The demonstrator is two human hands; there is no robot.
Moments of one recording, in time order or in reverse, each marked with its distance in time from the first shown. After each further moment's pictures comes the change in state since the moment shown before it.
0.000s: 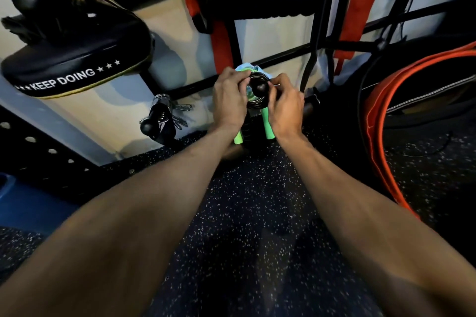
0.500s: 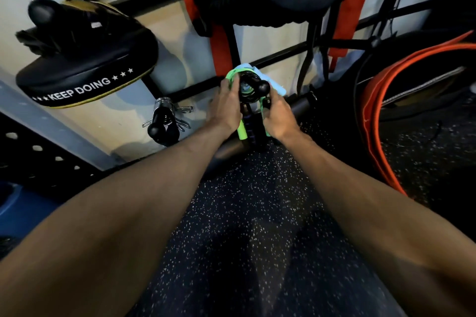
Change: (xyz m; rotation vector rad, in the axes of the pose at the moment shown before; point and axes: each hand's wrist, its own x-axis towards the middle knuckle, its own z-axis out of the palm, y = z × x) left_hand 0.001 -0.011 -0.021 0.535 -0.614 -0.097; right_hand -0.009 0.010 0.008 -0.143 -0.454 0.220
